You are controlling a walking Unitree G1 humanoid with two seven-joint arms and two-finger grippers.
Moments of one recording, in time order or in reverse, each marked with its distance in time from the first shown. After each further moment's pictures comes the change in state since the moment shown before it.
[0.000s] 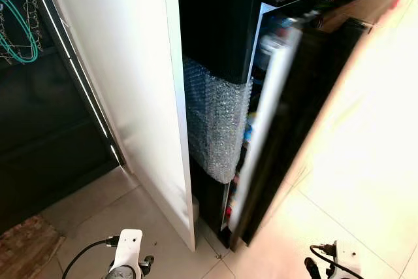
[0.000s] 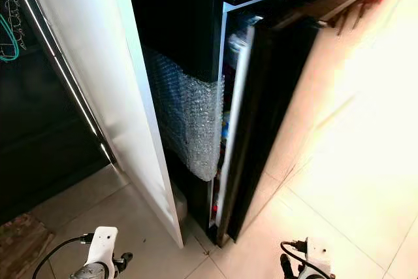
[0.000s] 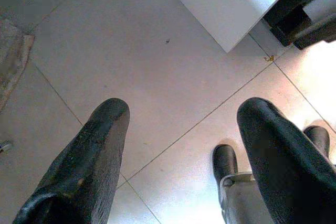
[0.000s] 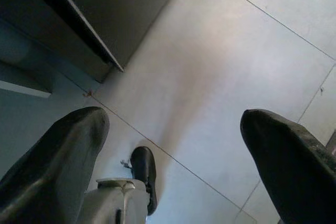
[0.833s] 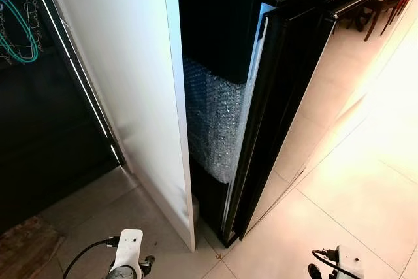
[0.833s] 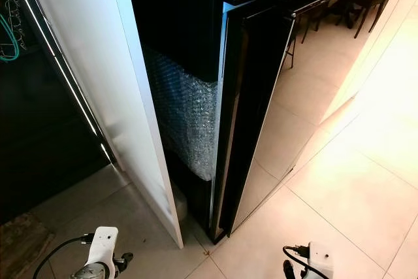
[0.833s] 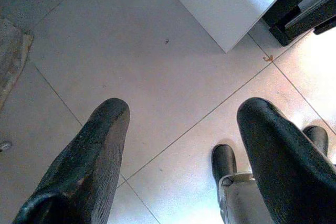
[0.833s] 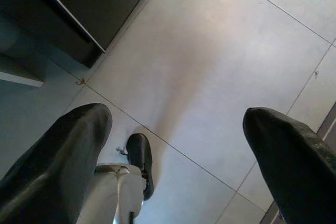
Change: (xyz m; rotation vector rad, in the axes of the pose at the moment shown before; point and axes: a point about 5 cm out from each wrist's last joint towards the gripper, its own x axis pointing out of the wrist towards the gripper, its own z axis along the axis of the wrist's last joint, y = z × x) left arm 0.000 -0.001 0.000 -0.002 0.000 -0.002; right arm -0.002 -0.005 -0.007 0.007 0.037 -0.037
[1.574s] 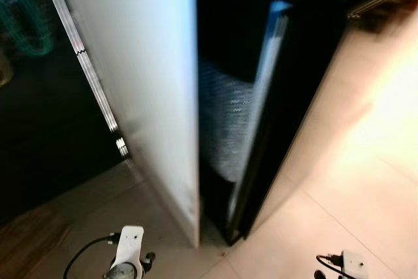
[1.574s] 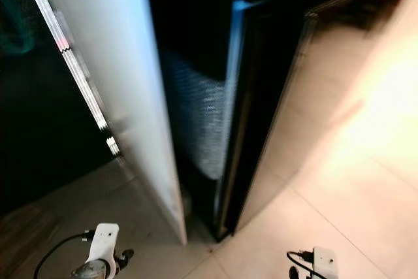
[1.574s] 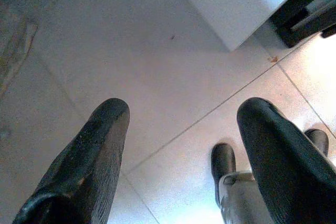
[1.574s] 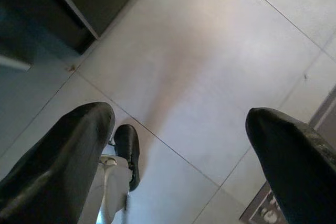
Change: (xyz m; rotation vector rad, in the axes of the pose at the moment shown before) left arm 0.001 -0.001 0.005 0.004 -0.013 -0.003; right arm -0.002 -0.009 -0.006 -0.018 0.023 -0.050
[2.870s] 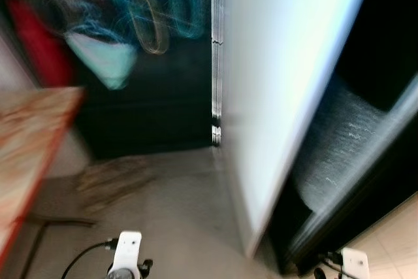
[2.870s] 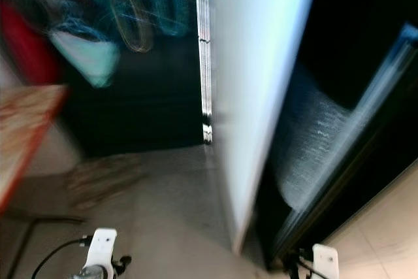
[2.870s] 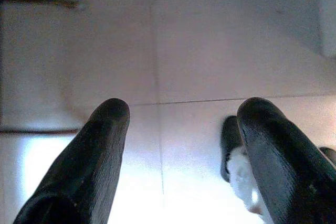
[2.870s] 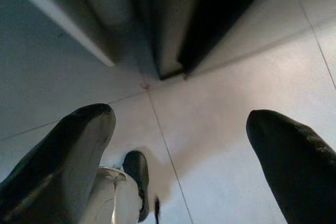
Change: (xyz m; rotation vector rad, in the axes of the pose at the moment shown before) left arm -0.001 0.004 -0.007 0.004 0.027 0.007; right arm 0.000 0.000 0.002 -0.008 -0.002 -0.005
